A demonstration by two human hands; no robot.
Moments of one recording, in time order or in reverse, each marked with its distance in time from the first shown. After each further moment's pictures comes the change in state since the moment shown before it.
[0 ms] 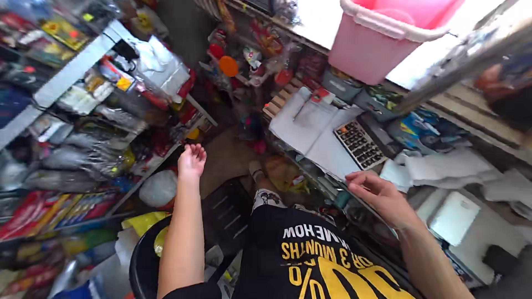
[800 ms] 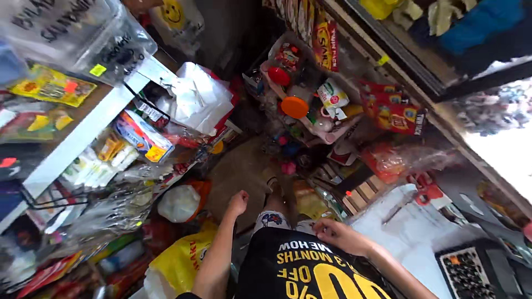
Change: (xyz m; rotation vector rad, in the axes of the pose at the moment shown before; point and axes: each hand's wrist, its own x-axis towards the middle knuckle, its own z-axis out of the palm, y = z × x) left_hand 0.304 0.003 0.015 1.442 -0.591 -0.411; right_hand 0.361 -0.012 0.227 -0.323 -0.909 0.569
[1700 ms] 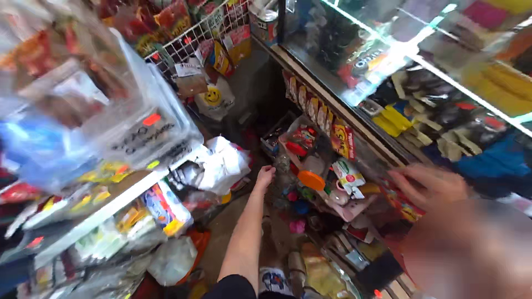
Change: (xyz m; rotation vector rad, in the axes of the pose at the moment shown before) left_hand 0.121 0.247 -0.192 -0.810 0.224 0.267; right_hand 0.012 -0.196 -0.291 -1.023 1.246 -0.684
